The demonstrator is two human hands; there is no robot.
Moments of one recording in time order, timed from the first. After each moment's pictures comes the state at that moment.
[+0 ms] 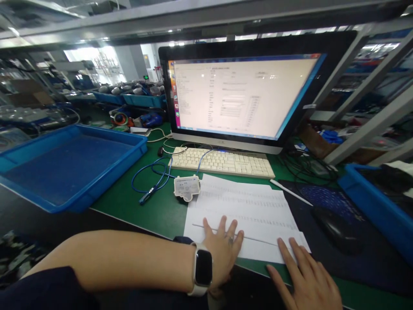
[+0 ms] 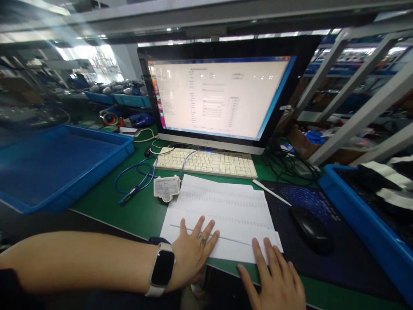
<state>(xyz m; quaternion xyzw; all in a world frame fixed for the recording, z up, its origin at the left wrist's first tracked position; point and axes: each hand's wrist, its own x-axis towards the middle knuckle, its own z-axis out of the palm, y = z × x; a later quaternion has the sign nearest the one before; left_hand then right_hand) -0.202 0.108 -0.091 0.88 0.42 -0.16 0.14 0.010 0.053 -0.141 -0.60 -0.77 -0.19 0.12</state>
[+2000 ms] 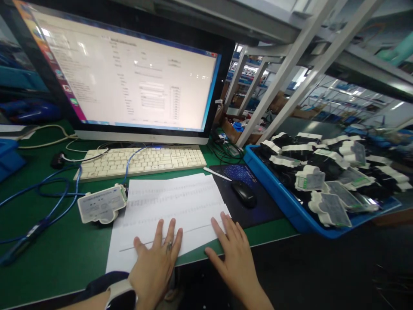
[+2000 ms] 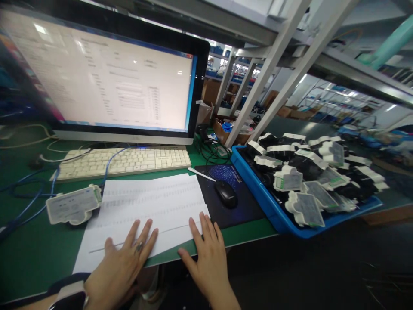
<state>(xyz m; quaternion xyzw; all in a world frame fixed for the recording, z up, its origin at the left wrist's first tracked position) -0.202 0.107 -0.096 0.90 0.41 -0.12 0.04 0.011 0.048 -0.136 -0.66 -0.74 -0.10 0.10</state>
